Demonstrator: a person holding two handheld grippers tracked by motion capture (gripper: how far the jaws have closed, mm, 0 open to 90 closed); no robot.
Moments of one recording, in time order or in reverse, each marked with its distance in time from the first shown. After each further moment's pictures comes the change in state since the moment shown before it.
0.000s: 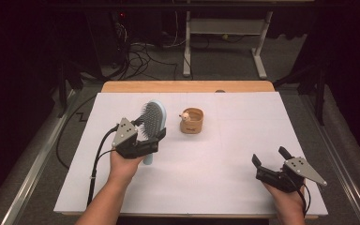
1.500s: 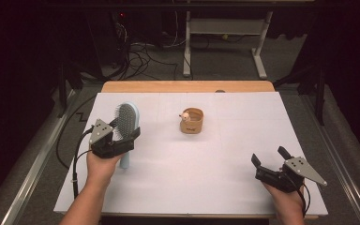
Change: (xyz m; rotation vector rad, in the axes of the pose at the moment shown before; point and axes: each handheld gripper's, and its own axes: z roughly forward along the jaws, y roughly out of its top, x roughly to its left) left arm 0.052 -0.021 -0.037 0.100 0.165 -0.064; right arm 0.002 0.002 0.000 -0.006 0.010 0.013
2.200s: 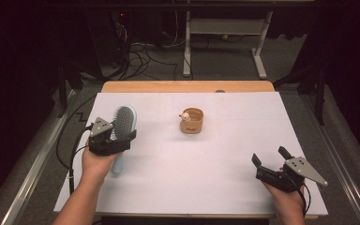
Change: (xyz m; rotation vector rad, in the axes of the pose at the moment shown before) left arm 0.016 -0.002 0.004 0.156 0.022 -0.023; right arm -0.001 0.000 0.000 -0.001 -0.003 0.007
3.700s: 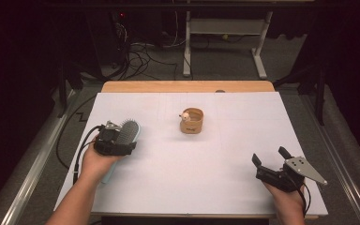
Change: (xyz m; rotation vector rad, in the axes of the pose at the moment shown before) left arm 0.014 -0.012 0.032 0.400 0.023 -0.001; right arm -0.001 -0.001 0.001 0.016 -0.007 0.005
